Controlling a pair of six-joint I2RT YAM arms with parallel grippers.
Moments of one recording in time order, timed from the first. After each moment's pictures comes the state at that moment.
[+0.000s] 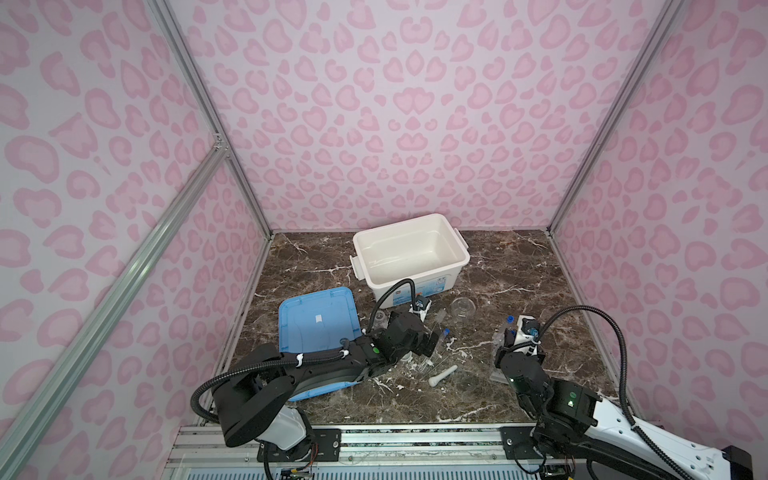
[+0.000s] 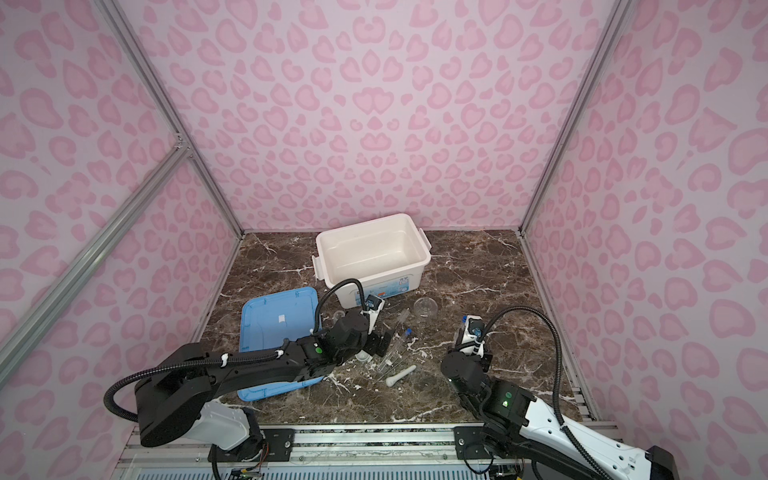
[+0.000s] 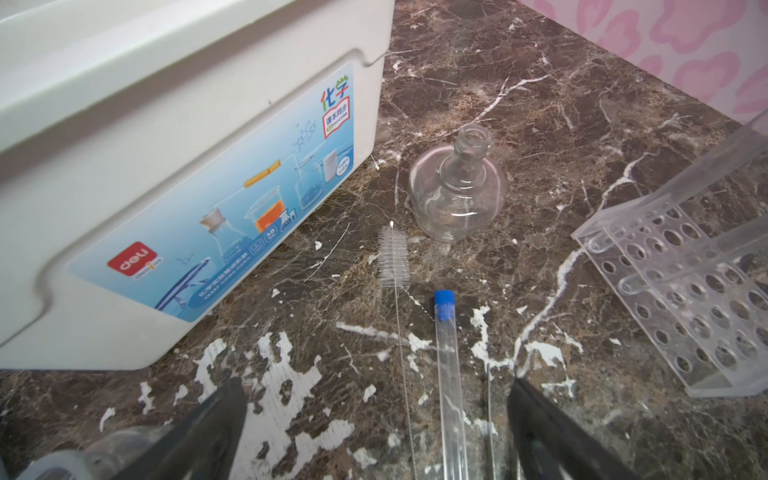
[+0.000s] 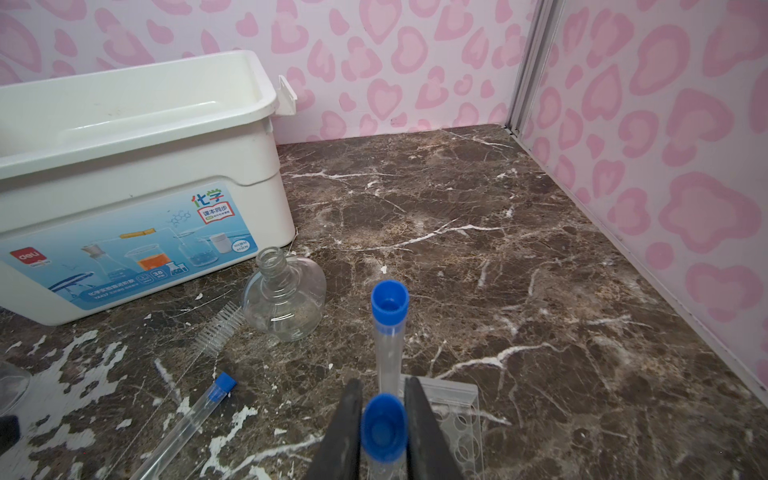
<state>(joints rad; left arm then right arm) -1.00 1.49 0.76 0.13 -0.31 -0.24 0.97 0.54 0.34 -0.43 0.98 0.61</state>
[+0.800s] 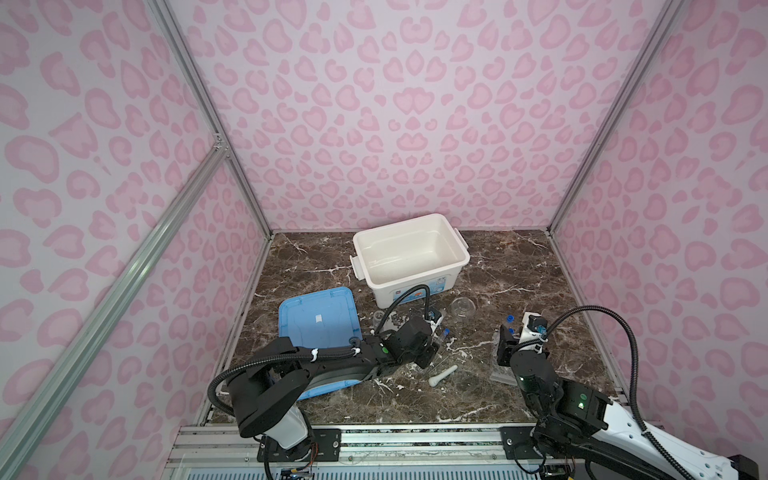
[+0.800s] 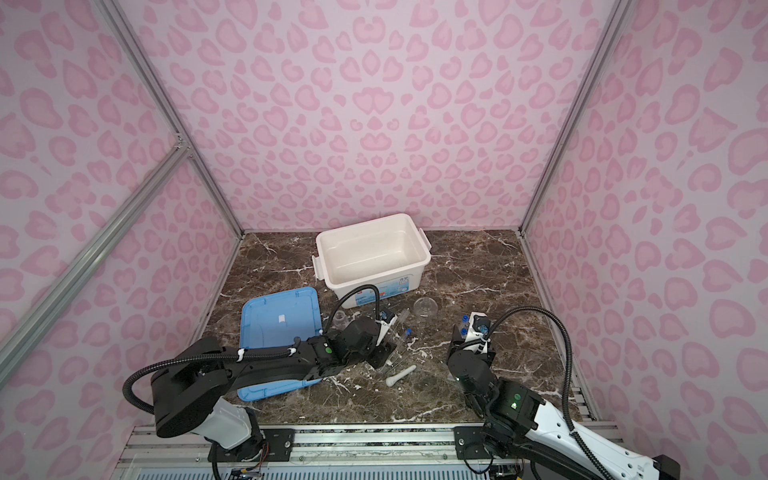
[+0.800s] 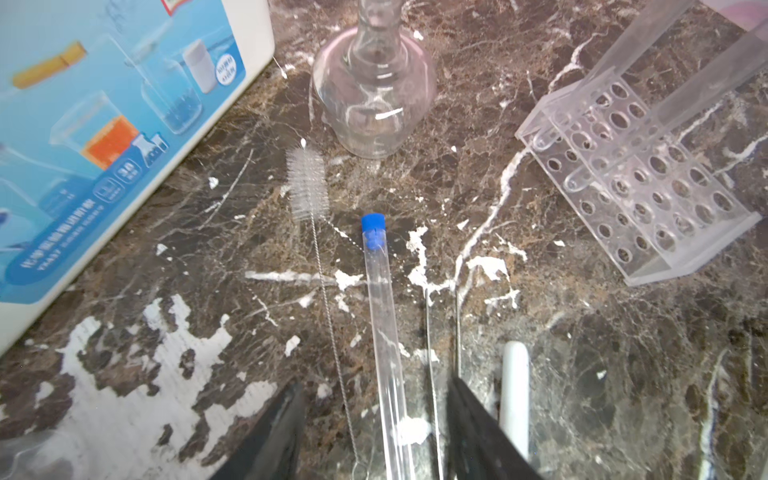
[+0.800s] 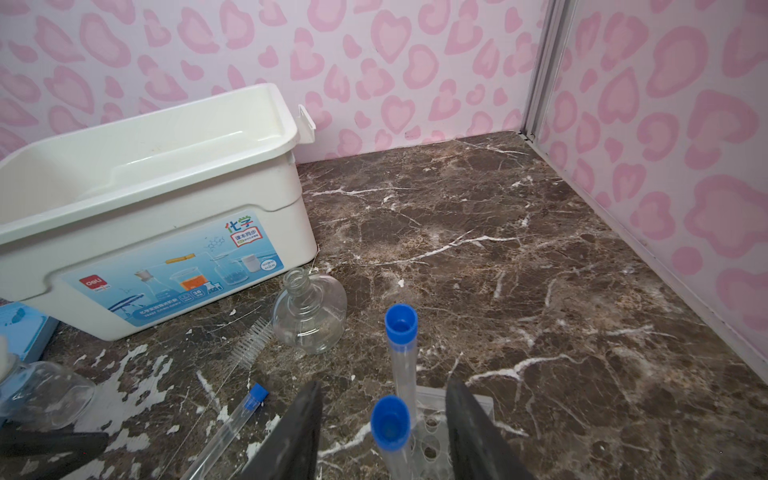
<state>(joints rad) -1.03 1.59 0.81 0.02 -0.13 -0.24 0.96 0.48 0.39 -0.45 0.94 0.59</state>
